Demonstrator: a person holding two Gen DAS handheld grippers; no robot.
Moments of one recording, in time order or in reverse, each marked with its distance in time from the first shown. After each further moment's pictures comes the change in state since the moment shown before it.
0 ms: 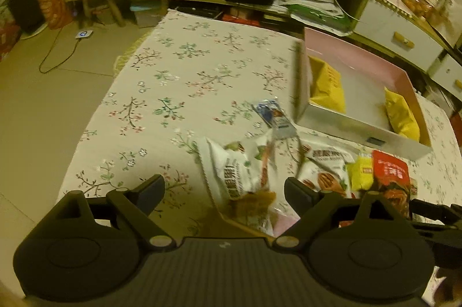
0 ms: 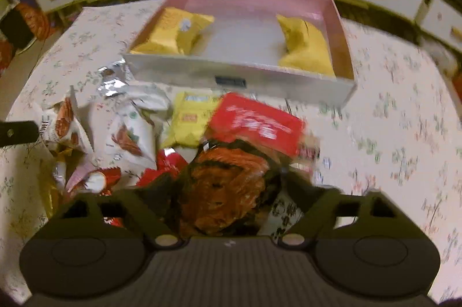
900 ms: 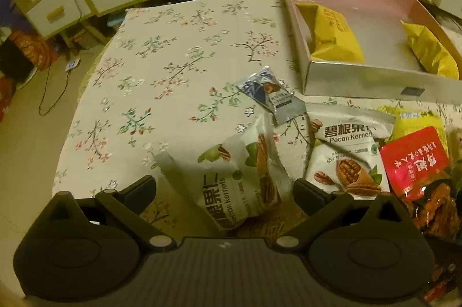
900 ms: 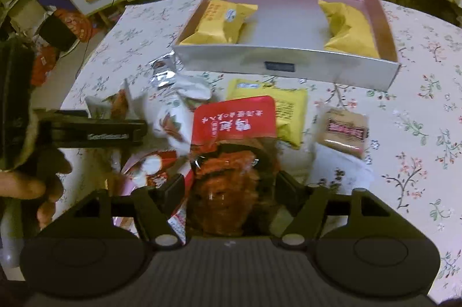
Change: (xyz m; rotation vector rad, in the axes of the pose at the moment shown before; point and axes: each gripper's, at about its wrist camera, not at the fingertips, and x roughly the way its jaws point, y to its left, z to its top) left arm 0.071 -0.041 0.001 0.282 0.055 0.112; right arm 0.000 0.009 -0.007 0.003 0.062 0.197
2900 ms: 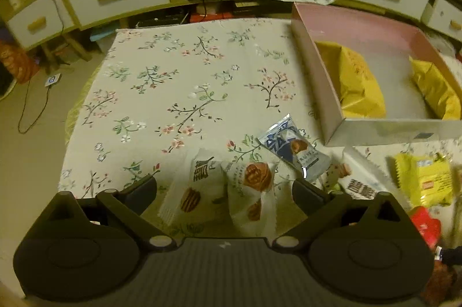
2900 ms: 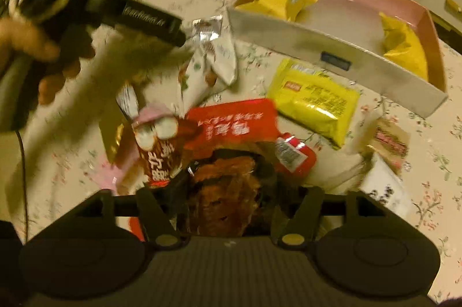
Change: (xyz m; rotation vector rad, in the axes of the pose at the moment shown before) left arm 0.028 0.038 0.039 0.004 -0.056 -0.100; right arm 0.028 0.035 -0.015 -0.288 0.038 0.012
